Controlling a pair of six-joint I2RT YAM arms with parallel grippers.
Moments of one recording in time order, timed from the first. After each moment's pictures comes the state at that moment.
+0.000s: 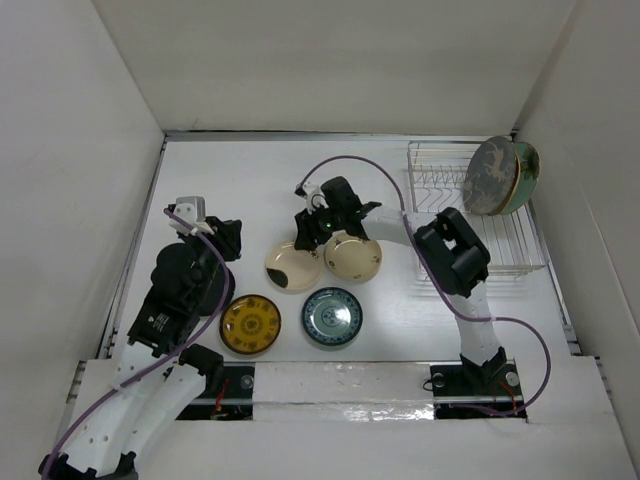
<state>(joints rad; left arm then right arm) -0.42 0.55 0.68 -0.23 -0.22 -0.35 0.68 2.15 1.48 -0.02 -0.50 0.09</state>
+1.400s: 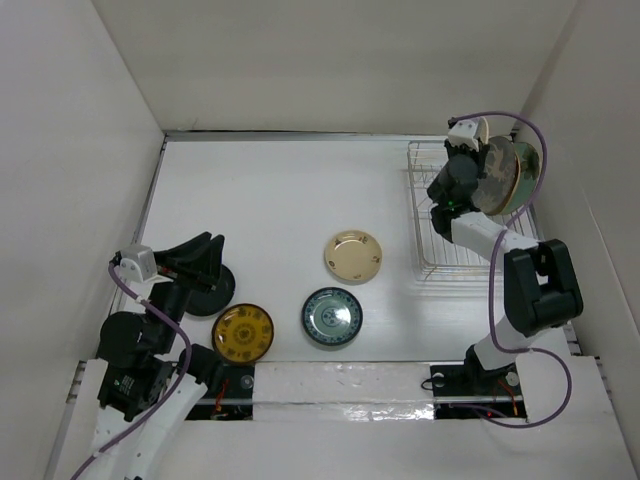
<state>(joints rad) -0.42 0.17 0.68 -0.22 -0.09 -0.34 0.29 1.60 1.01 0.89 0.91 -0.55</state>
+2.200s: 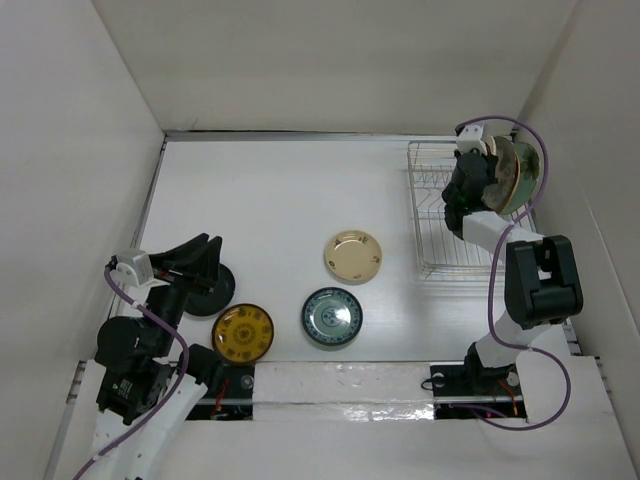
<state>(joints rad) -0.42 0.14 0.68 -0.23 -0.10 -0.35 0.15 1.66 0.98 0.74 0.80 -0.57</state>
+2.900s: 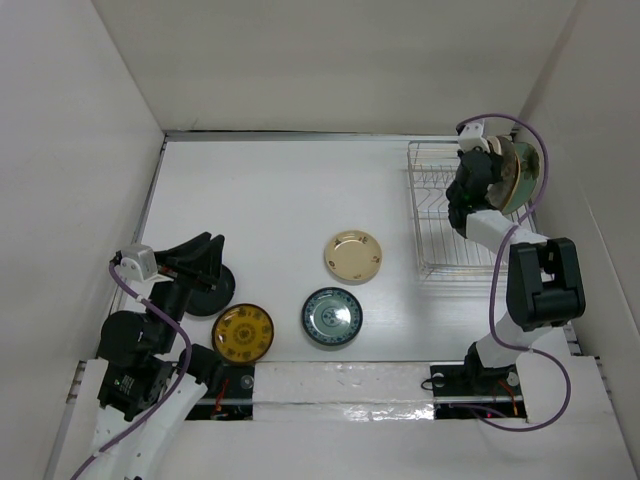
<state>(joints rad) -0.42 0.17 0.68 -0.23 -0.10 -0.35 0.12 1.65 1.00 0.69 0.78 -0.64</state>
